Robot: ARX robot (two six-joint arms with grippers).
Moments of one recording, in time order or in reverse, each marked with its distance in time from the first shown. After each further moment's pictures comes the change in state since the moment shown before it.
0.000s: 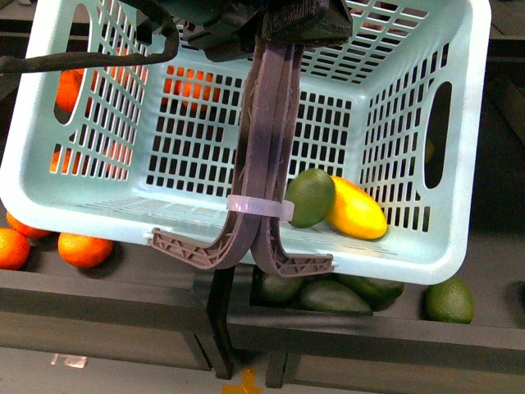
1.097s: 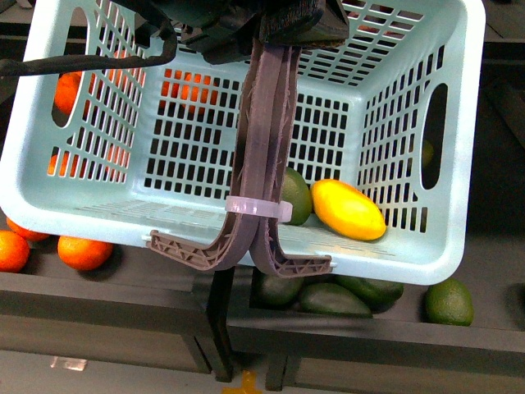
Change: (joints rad) left arm 0.002 0.000 0.000 0.000 -0.002 -0.006; right arm -0.285 -0.663 -0.588 0.227 -0.237 -0.322
